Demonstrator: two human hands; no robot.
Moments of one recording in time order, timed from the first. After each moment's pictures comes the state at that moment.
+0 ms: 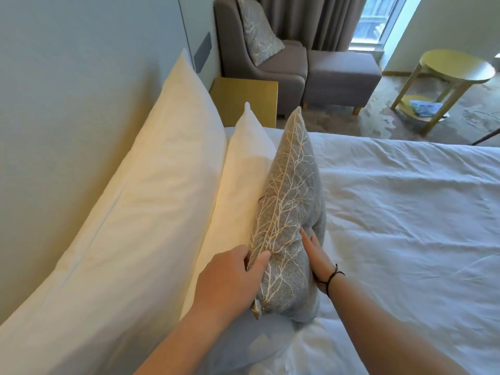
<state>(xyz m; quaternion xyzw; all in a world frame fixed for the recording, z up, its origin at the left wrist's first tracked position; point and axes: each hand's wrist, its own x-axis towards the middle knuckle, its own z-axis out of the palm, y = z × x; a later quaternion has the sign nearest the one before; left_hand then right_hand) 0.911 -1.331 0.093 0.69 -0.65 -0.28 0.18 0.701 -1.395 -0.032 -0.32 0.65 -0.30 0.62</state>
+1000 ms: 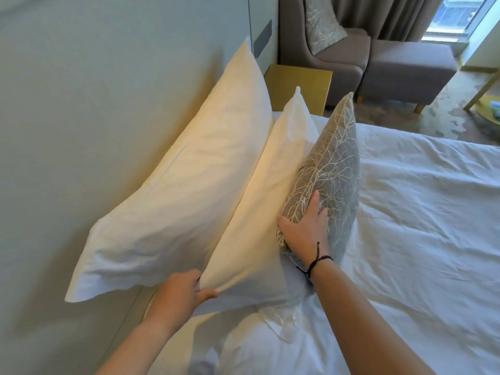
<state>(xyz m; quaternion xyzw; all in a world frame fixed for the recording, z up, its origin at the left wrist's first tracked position) 1.022 -1.155 0.052 0.79 -0.55 -0.25 0.06 0.775 -1.315 0.082 -0.51 0.71 -0.23 0.42</state>
